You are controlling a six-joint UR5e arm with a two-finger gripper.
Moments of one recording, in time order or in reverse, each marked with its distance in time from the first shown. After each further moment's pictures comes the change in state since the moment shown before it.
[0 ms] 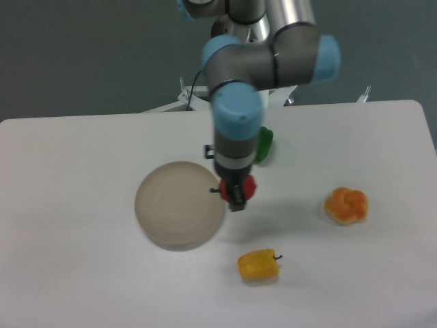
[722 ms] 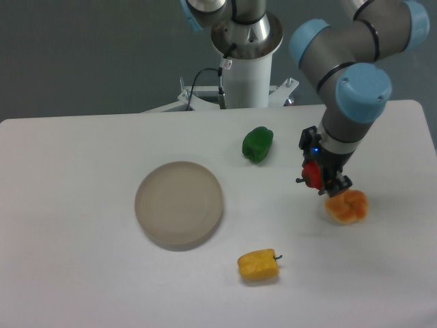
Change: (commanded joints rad) arm 0.172 0.026 -0.075 0.011 -0.006 0.028
